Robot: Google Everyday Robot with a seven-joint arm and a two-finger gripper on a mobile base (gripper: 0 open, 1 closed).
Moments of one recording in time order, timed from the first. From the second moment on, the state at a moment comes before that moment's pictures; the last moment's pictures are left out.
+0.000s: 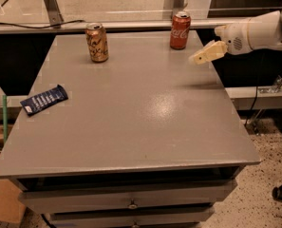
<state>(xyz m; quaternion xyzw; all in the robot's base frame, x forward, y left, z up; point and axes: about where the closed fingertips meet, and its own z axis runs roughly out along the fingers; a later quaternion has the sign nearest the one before) 0.713 -0.211 0.894 -0.40 0.77 0.19 0.46</state>
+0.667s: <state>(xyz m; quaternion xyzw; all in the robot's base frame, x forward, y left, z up) 0.782 -0.203 0.864 -0.34 0.75 0.22 0.52</state>
